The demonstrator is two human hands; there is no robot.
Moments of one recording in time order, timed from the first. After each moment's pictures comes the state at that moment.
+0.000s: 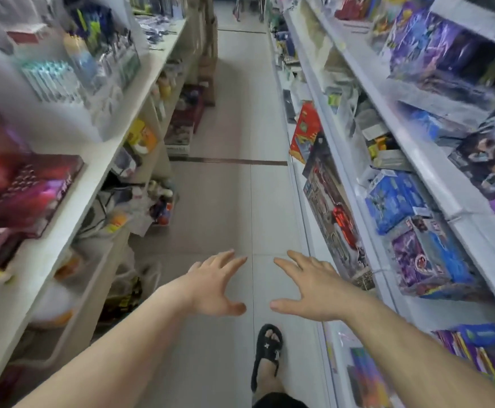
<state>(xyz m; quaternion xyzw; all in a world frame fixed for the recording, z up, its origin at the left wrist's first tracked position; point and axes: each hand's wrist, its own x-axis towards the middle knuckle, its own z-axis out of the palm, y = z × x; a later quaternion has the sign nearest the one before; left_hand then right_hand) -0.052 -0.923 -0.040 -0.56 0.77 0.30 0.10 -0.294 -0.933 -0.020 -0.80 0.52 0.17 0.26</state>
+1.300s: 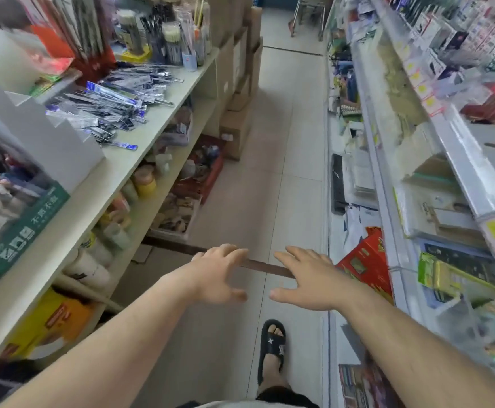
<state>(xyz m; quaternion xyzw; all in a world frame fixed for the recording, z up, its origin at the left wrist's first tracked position) 0.022 -1.814 -0.042 -0.64 0.71 0.31 0.06 -0.202 -1.866 -0.021 -0.84 0.44 0.18 0.25</state>
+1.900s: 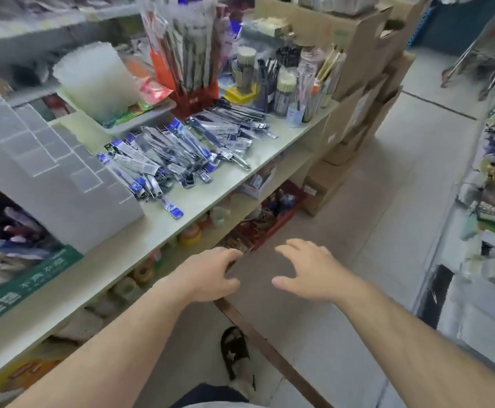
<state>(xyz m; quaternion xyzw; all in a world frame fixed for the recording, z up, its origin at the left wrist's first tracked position) 0.175 -2.073 -0.026 -0.81 0.50 0.29 -0.05 0.014 -2.234 -0.003 -0.94 0.23 0.20 0.17</state>
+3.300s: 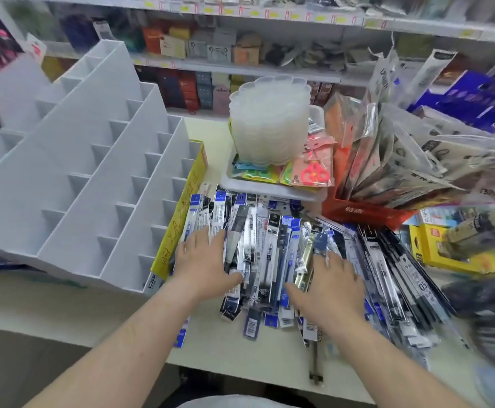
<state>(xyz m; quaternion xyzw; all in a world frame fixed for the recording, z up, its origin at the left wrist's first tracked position) 0.457 -2.202 -0.036 -0.97 -0.10 0.20 -0.11 0.466 -2.427 -0.037 -0.98 -0.03 0.18 0.03</state>
